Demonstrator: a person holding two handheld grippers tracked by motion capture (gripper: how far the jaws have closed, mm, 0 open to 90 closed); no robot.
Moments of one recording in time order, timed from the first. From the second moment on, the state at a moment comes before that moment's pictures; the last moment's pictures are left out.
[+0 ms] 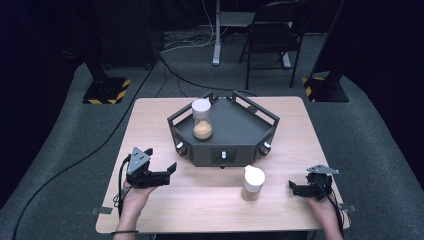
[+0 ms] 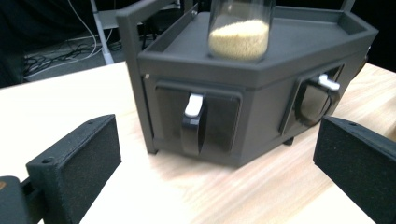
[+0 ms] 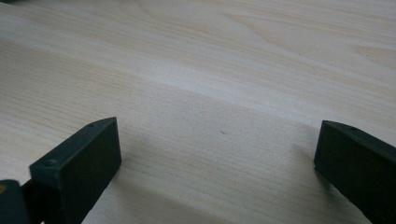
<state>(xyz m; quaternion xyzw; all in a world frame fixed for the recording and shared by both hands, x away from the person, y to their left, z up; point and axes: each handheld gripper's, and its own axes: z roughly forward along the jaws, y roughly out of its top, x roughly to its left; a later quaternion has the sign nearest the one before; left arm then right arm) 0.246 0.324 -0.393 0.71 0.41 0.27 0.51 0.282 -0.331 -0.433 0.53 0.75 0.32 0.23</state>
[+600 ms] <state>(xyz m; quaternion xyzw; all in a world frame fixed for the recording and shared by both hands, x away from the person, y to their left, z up) 0.253 0.341 -0.439 0.72 0.45 0.25 0.47 0.282 -0.331 -0.433 0.53 0.75 0.32 0.23</state>
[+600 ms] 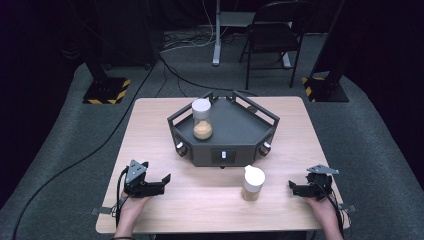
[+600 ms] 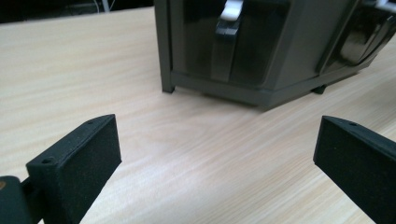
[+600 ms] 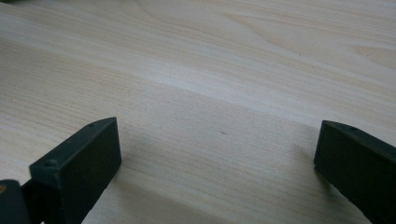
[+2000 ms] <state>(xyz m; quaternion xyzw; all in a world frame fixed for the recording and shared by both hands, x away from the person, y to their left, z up) 0.285 0.316 -0.439 0.78 0.49 0.21 0.33 0.282 -0.331 -0.433 0.53 0.75 0.32 0.23</state>
